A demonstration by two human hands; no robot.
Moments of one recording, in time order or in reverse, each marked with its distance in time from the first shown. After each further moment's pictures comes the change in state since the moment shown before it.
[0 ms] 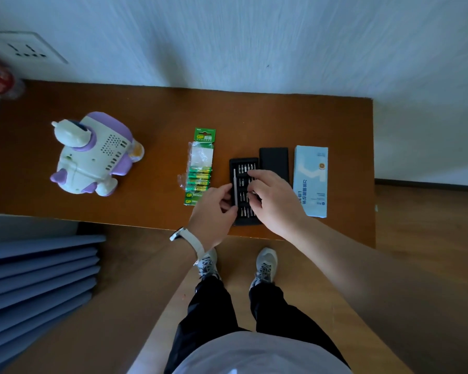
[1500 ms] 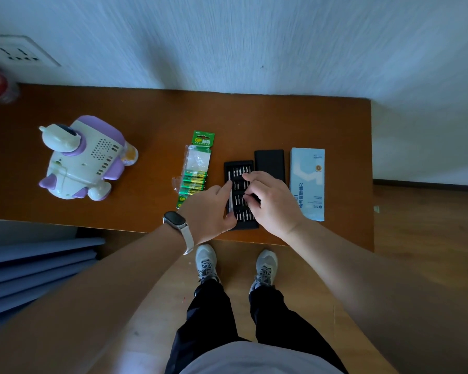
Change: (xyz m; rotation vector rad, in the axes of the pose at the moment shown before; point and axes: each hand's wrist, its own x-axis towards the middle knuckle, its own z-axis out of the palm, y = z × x) left_hand 0.023 -0.007 -0.010 0.639 -0.057 0.429; right_hand 0.003 0.009 0.001 0.079 0.021 -0.006
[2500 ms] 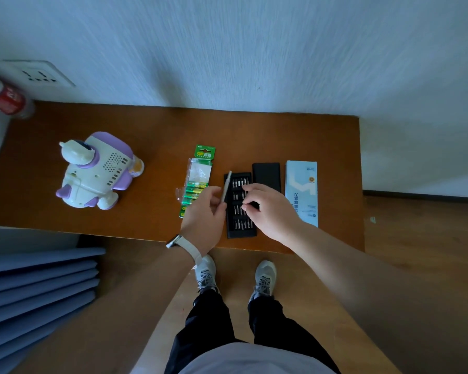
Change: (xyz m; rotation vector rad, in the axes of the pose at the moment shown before) left_hand -0.010 0.031 -0.021 -0.554 0.201 -0.503; right_hand 0.005 -0.019 -0.026 0.088 -0.172 0.215
